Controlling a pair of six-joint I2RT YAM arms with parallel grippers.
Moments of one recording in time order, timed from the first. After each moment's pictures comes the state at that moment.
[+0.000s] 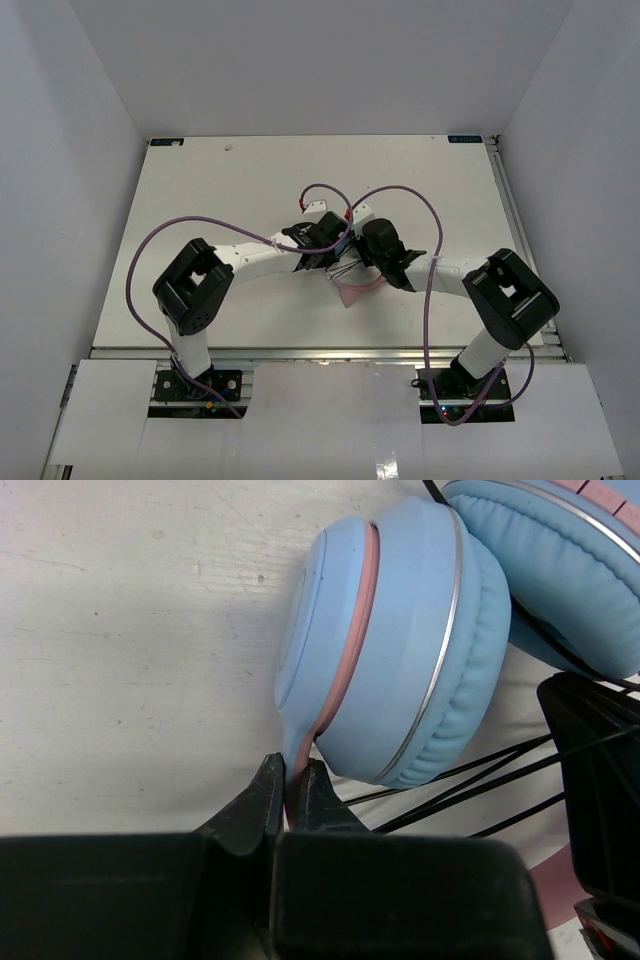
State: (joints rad) left arm -0.85 1.82 1.20 -0.37 -0.41 -0.84; right arm 0.70 1.61 0.72 0.28 0.24 -0.09
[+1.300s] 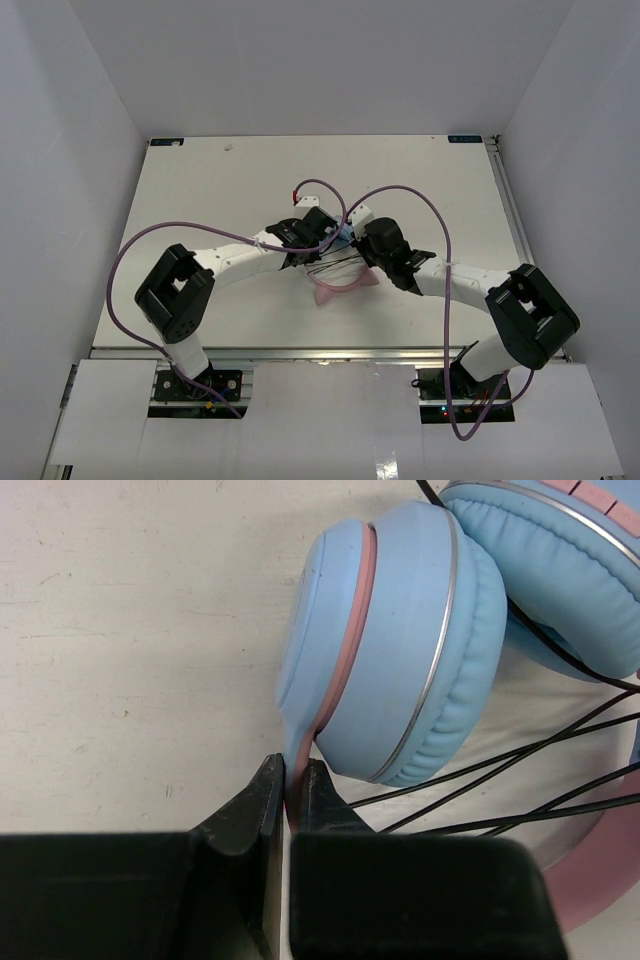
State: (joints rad) left arm -0.80 1.72 1.15 -0.42 -0.48 -0.62; right arm 0.72 1.48 0.72 0.16 0.22 -0.19
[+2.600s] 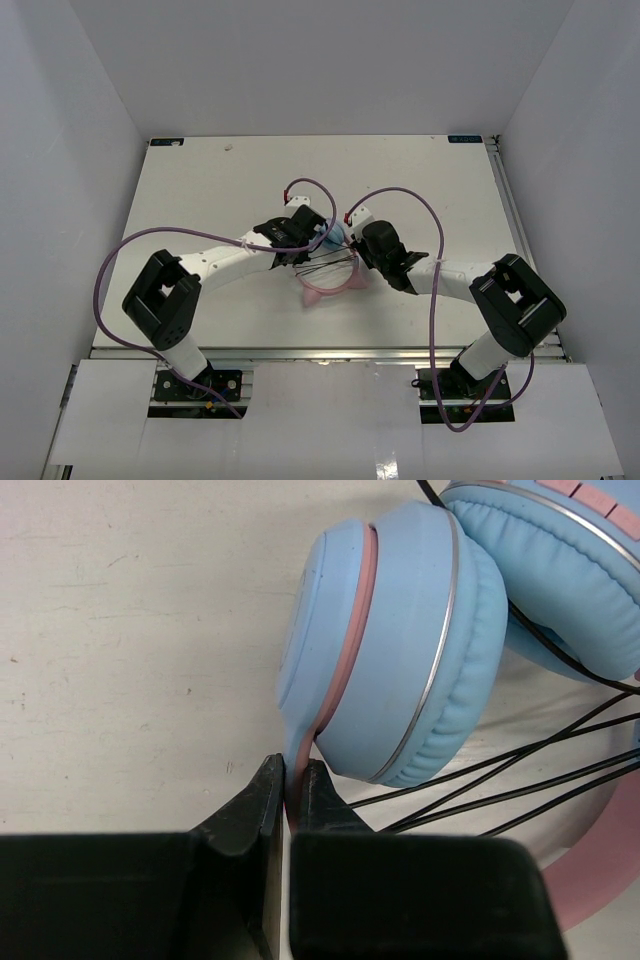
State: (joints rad) left arm -0.76 1.64 1.11 -0.48 -0.47 -0.56; right arm 0.71 1.56 0.70 0.23 0.29 -0.15
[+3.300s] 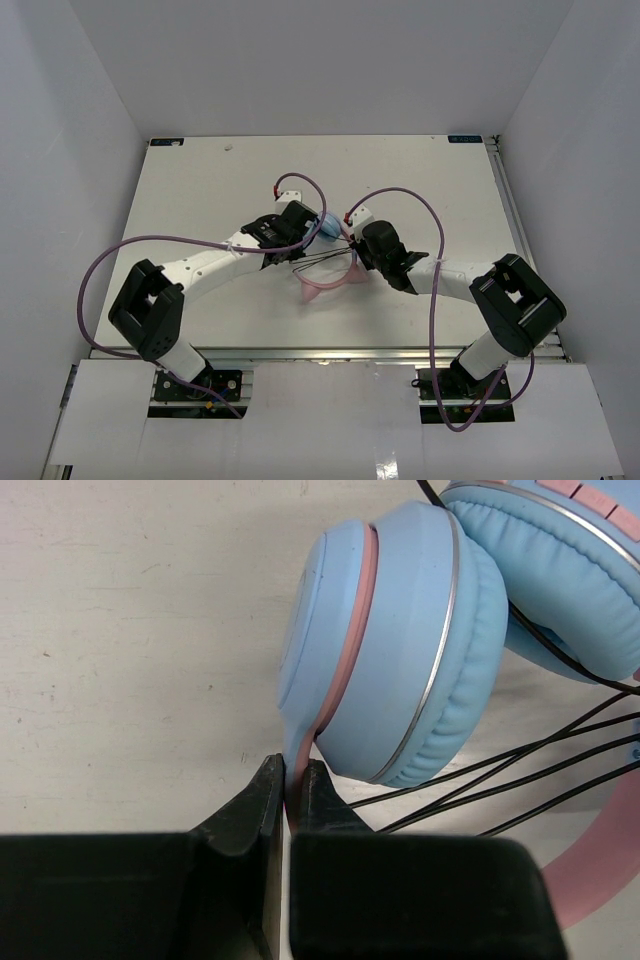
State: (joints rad) left arm -0.74 1.56 1.10 -0.50 -0.45 -0.57; right arm 0.71 1.56 0.70 0.22 0.24 -0.11
